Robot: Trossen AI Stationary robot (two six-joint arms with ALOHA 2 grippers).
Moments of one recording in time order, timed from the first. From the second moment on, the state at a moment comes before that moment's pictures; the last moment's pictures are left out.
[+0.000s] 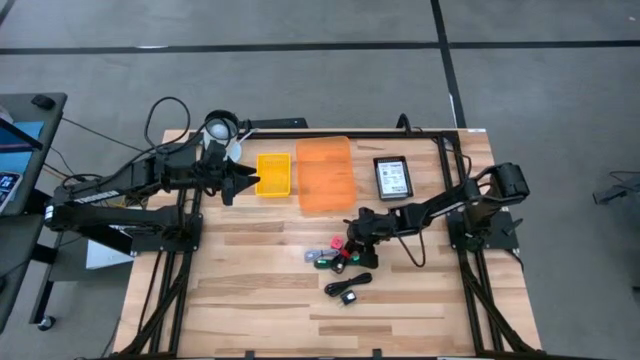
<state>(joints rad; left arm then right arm) 0.22 0.73 0.87 -0.44 -0.01 -0.55 0.12 1.71 0.65 0.13 -0.03 0.13</state>
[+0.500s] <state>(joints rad) 0.22 0.73 0.87 -0.44 -0.01 -0.55 0.12 1.54 0.65 -0.03 -0.03 0.13</state>
